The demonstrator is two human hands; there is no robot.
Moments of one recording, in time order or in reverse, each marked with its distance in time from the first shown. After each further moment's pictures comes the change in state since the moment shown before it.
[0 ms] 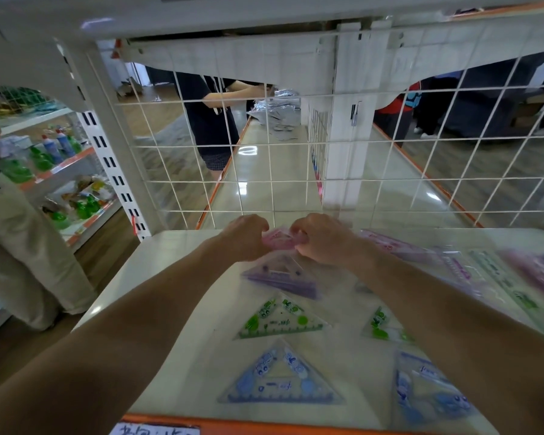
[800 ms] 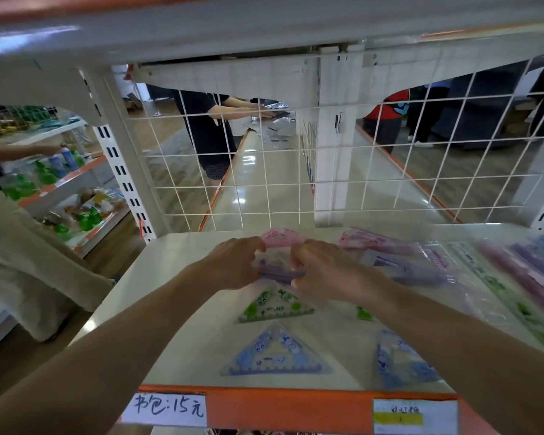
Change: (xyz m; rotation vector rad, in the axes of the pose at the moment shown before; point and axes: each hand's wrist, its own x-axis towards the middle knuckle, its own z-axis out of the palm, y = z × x) left_hand -0.076 0.017 -0.014 0.010 -0.102 0.010; right_hand -0.080 -0.033 -0.011 0.051 -0.089 -0.017
